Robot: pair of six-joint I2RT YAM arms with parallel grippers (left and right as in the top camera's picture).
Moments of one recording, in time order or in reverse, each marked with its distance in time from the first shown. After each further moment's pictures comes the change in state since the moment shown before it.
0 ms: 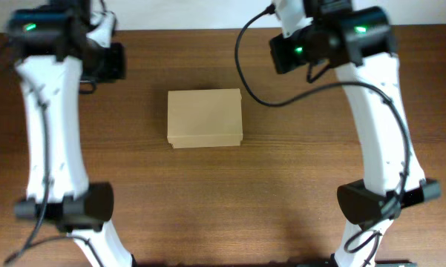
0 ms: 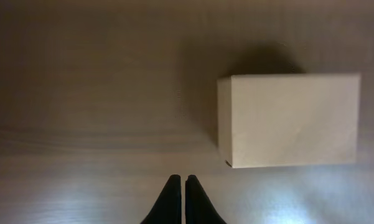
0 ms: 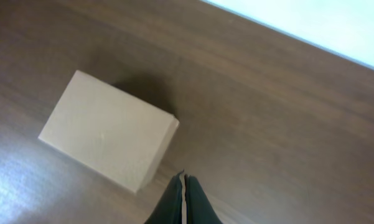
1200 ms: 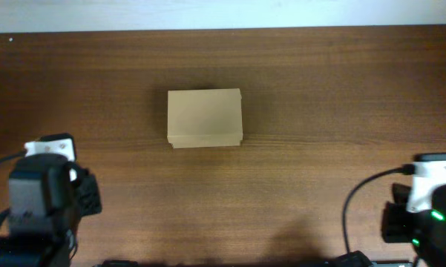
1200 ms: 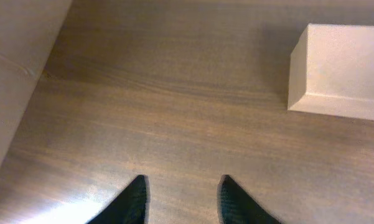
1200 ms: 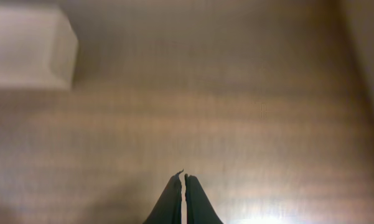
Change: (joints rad) left arm -0.074 -1.087 -1.060 0.253 -0.361 -0.106; right arm 0.003 -1.180 -0.920 -0.155 0.438 0.275
